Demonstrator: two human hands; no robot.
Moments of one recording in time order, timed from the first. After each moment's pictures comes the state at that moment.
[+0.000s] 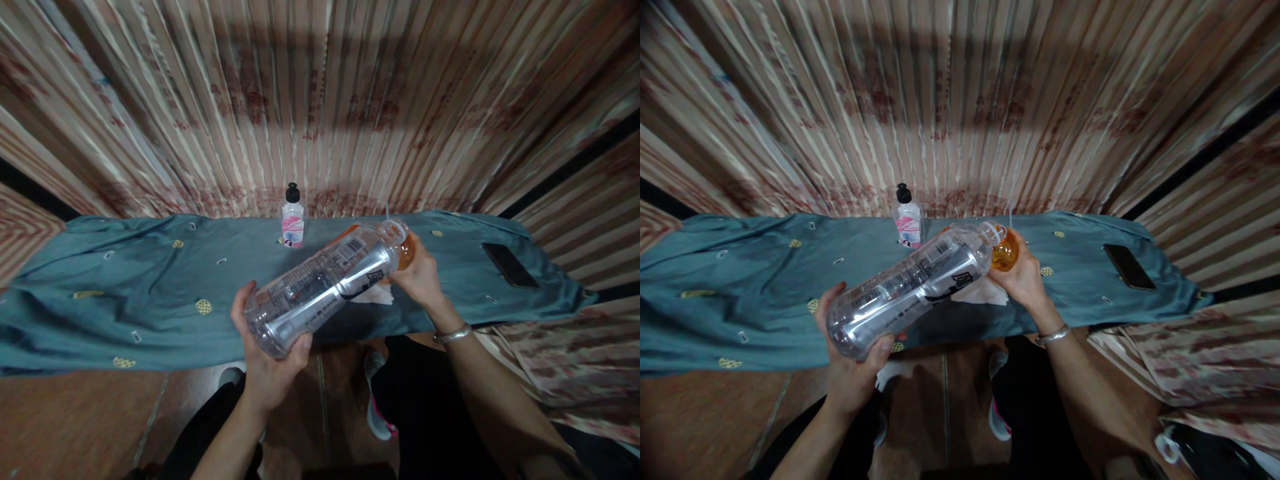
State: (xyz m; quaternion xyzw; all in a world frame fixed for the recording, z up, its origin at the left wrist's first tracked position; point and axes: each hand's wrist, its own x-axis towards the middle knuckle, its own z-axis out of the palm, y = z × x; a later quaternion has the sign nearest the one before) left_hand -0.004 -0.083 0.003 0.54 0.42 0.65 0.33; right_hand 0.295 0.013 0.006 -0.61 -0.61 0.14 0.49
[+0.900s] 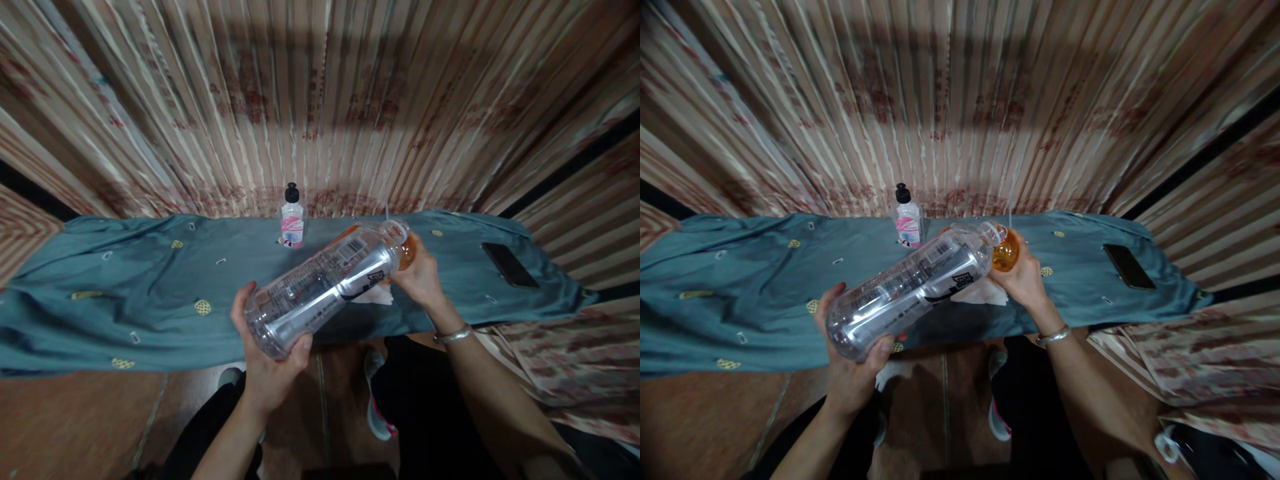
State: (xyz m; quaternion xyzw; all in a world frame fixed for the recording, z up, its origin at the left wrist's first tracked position) left_hand -0.004 -0.083 0.000 0.54 0.43 0.65 0.33; right_hand 0.300 0.016 -0.005 -0.58 -0.63 0.14 0.50
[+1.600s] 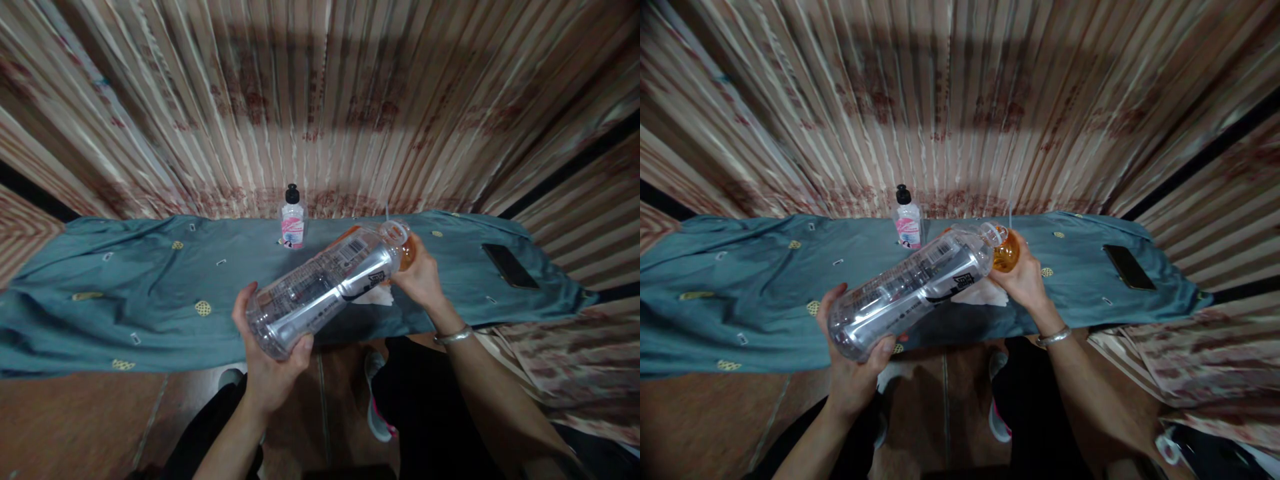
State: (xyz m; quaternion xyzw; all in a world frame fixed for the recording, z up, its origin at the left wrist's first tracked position) left_hand -0.004 -0.083 0.000 0.53 0.43 0.65 0.33; right_hand 0.296 0.013 0.004 -0.60 -0.61 0.14 0.49
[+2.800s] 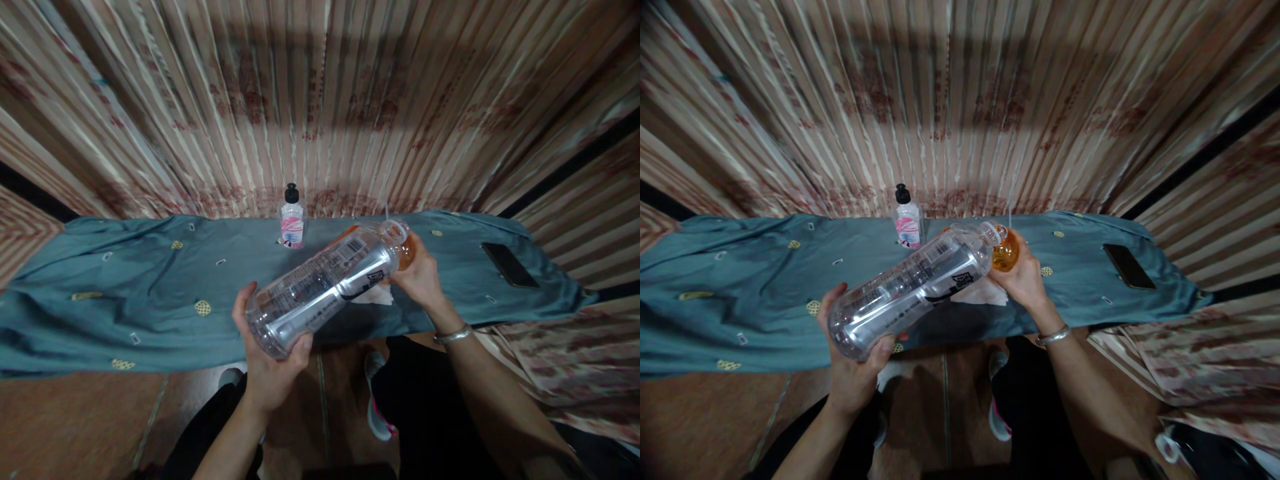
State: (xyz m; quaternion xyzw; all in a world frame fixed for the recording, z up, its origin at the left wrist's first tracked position) left_hand -0.003 -0.083 0.000 0.53 0.43 0.64 0.34; right_hand 0.296 0.014 0.003 -0.60 -0.61 0.14 0.49
